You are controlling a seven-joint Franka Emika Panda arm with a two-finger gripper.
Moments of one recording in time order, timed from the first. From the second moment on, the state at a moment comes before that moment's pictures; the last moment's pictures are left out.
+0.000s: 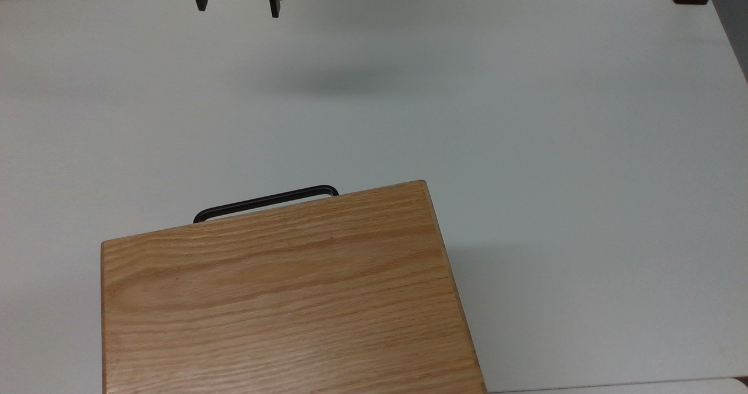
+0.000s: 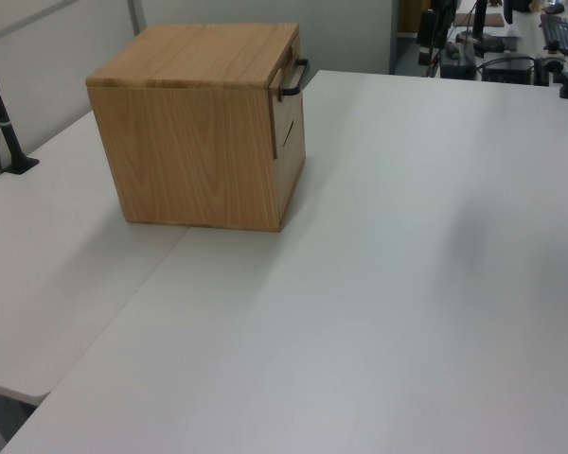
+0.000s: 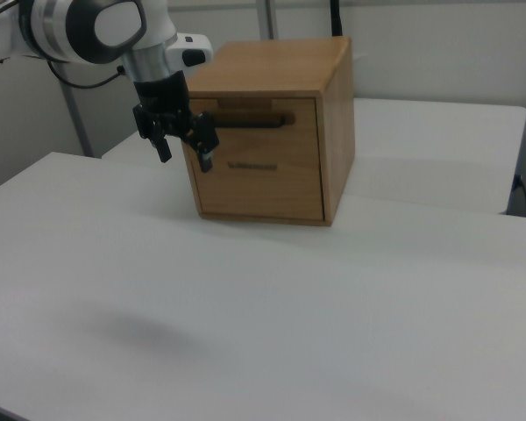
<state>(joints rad) 0.04 -0.01 -0.13 -1.64 -0.02 1.73 -0.03</state>
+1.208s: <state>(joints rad) 0.04 0.00 -0.12 -1.64 -0.02 1.74 0.09</state>
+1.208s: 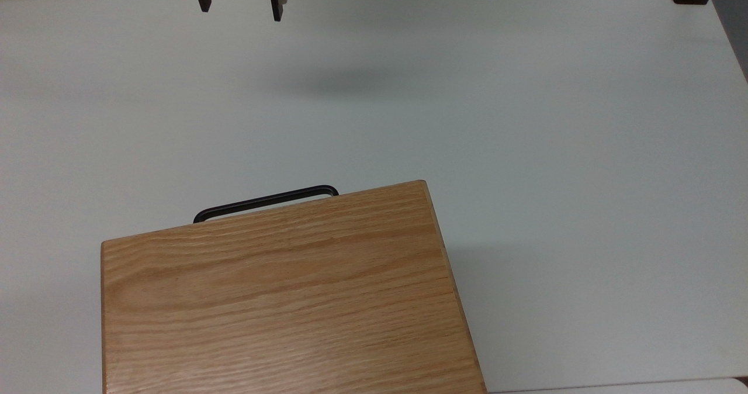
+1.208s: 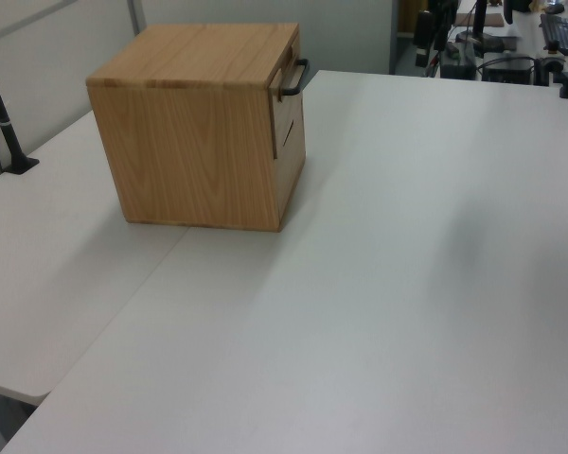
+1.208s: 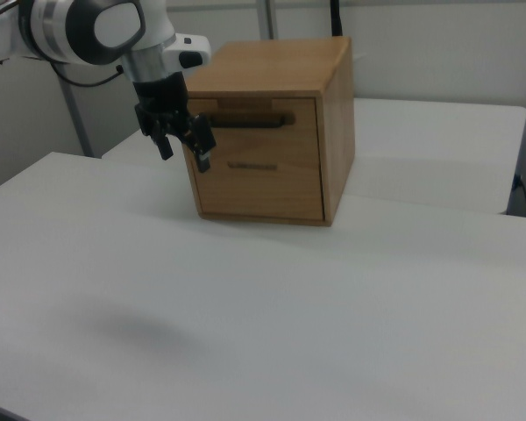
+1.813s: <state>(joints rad) 0.06 0.09 -0.10 -1.62 -0.01 2.02 0.76</state>
